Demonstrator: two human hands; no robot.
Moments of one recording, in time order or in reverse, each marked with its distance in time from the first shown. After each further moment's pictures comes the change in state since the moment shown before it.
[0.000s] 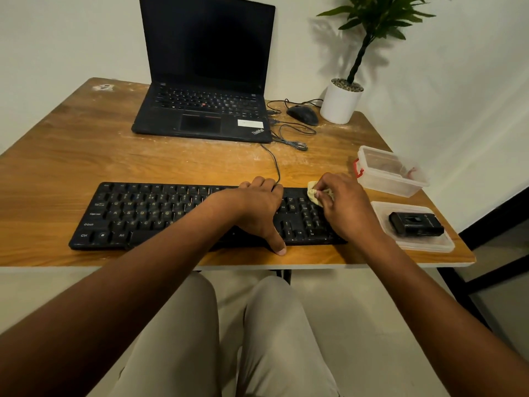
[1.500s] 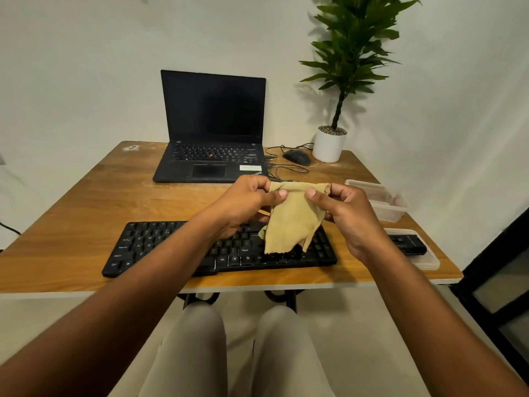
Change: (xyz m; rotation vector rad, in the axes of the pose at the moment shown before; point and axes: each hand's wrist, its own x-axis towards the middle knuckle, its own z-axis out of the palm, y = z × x) left_hand -0.046 0.013 -0.041 -1.350 0.493 0.036; right_hand -0.017 -0.036 -0.066 1.110 0.008 0.193
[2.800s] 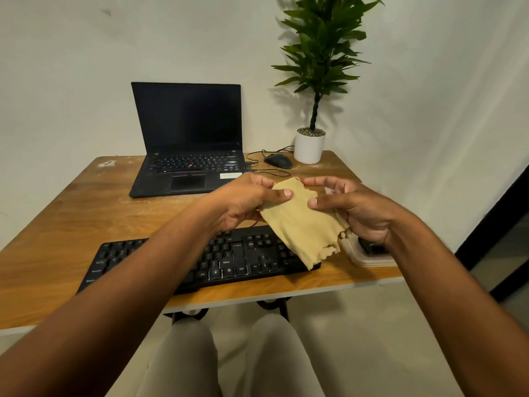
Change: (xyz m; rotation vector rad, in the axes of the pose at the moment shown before) left_hand 0.027 0.033 0.027 -0.050 -0.189 -0.157; right_hand 0.017 -0.024 -0.064 0.140 -0.342 0.240
